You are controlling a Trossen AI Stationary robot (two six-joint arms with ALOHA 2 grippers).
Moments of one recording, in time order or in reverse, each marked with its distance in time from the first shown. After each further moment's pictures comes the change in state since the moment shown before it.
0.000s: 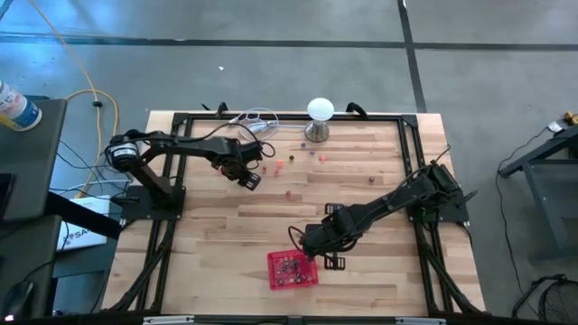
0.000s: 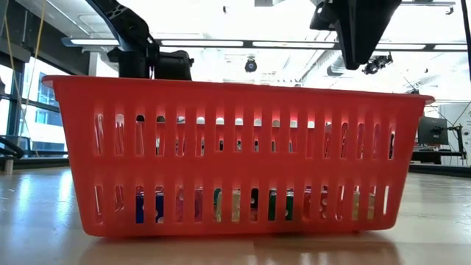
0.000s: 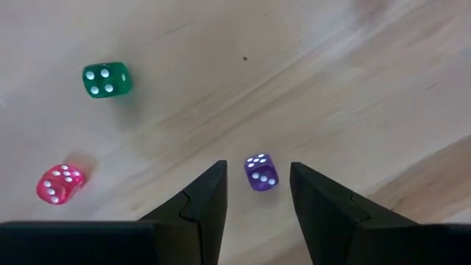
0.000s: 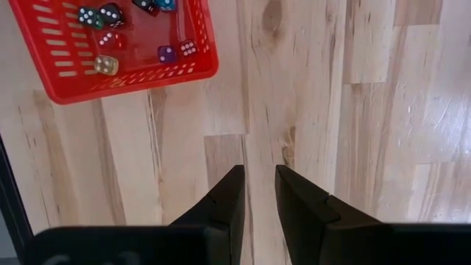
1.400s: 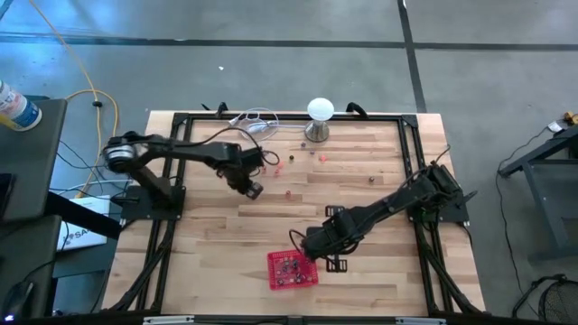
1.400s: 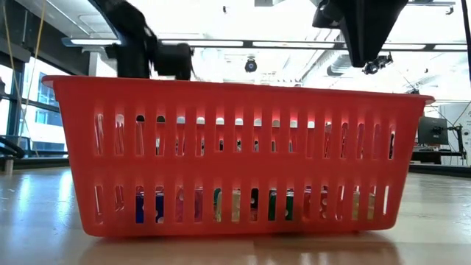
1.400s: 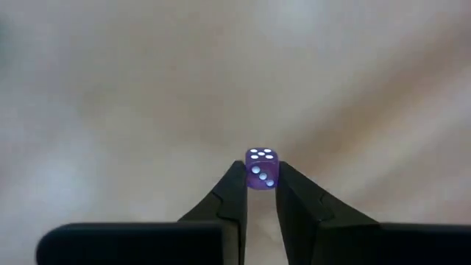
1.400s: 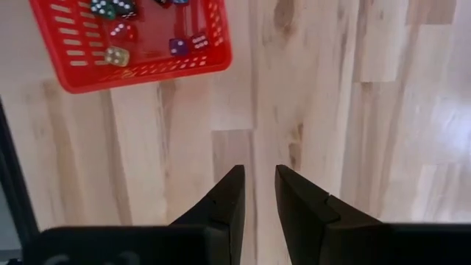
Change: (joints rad) left arm -0.074 -0.025 -0.002 0.020 0.182 0.004; right arm 0.016 0.000 0.000 -0.001 -0.008 -0.010
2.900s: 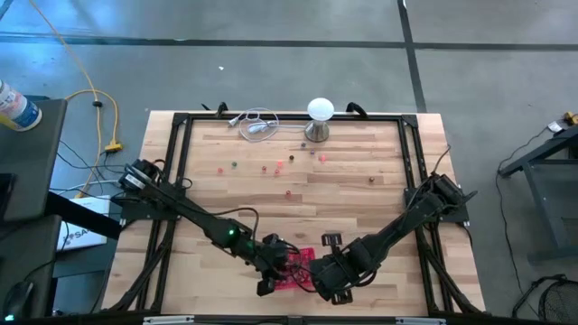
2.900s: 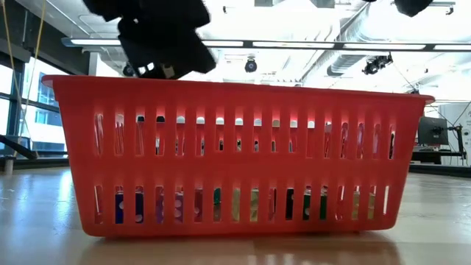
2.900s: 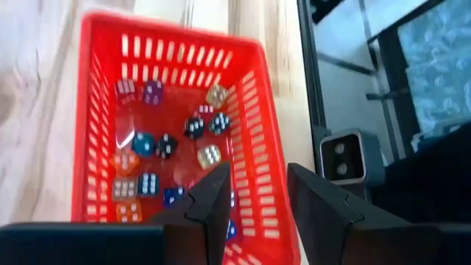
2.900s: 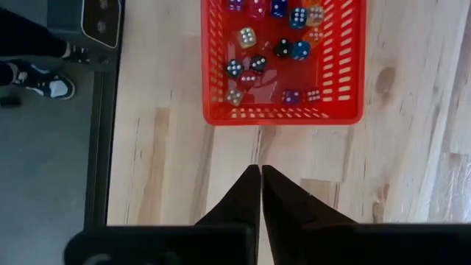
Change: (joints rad) left arm -0.792 0.223 0.251 0.667 -0.193 0.024; right arm 0.178 0.027 0.000 0.229 0.041 0.034
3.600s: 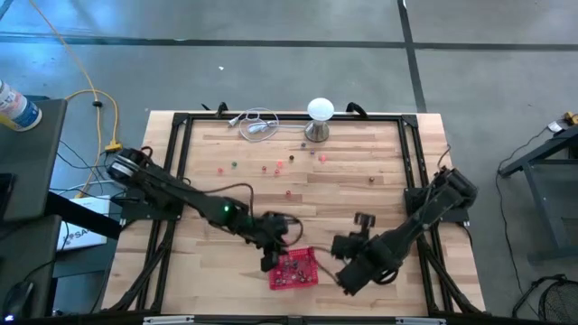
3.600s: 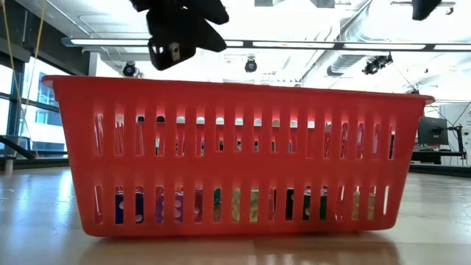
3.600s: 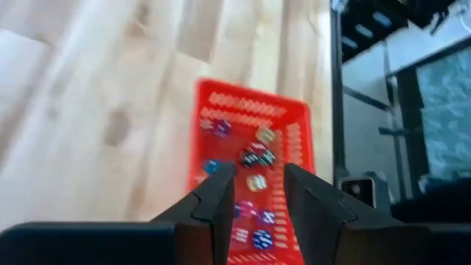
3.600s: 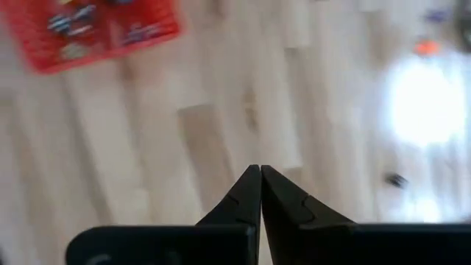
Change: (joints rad) left arm 0.130 -0.148 0.000 -0.159 -0.006 -0.029; right arm 0.062 -0.106 0.000 -0.425 0.264 0.381
